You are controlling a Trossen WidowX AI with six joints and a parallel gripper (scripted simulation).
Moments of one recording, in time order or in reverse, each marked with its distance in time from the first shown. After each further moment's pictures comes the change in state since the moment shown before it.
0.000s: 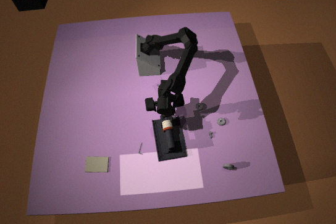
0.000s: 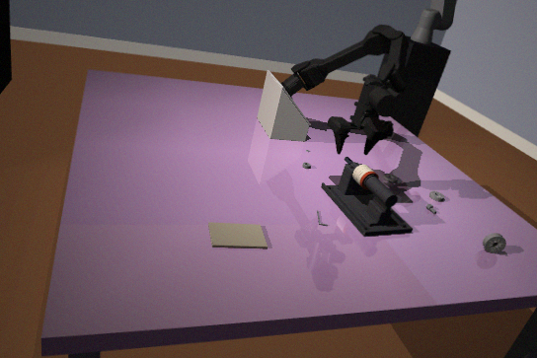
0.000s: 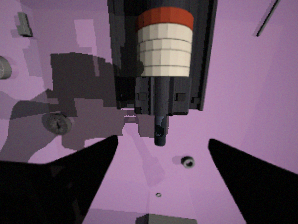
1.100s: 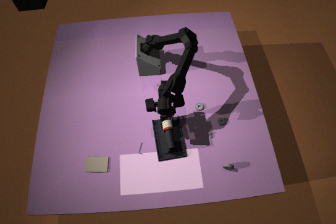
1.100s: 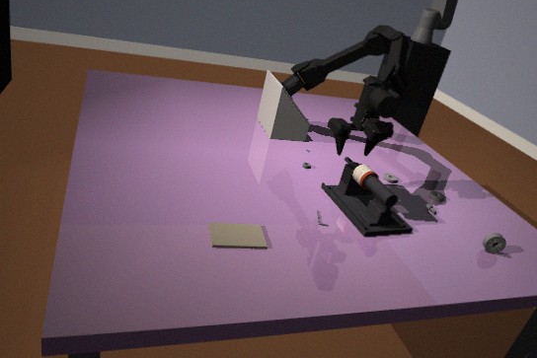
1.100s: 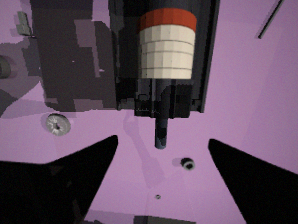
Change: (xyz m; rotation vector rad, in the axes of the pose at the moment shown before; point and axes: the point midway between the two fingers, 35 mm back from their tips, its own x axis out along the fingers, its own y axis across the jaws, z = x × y) arm 0.003 0.001 0.002 -0.010 -0.004 0.000
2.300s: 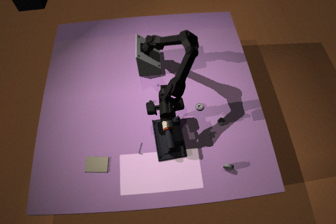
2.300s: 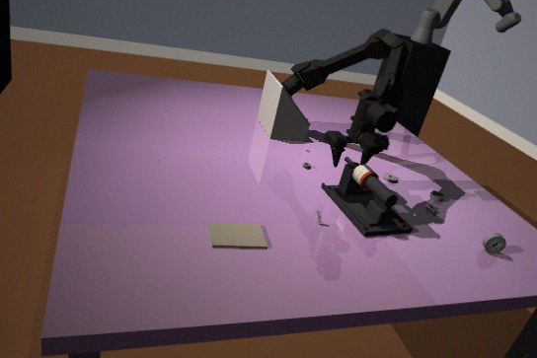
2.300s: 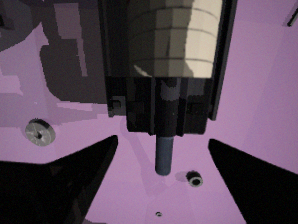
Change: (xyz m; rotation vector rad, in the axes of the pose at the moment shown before) arm 0.038 0.001 -0.001 0.001 0.002 0.002
